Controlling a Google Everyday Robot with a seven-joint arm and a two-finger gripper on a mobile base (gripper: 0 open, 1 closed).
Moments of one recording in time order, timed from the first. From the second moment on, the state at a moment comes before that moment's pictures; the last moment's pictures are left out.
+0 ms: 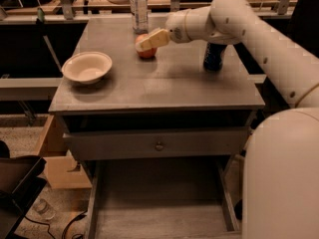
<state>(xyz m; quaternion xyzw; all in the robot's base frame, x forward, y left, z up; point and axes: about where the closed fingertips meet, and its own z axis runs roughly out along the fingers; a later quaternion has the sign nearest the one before) 0.797 0.018 0.923 -0.43 0.69 0.25 0.52</state>
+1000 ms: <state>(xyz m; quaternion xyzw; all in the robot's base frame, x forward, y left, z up) 0.701 -0.113 1.024 -0.44 0.62 0.24 0.61</state>
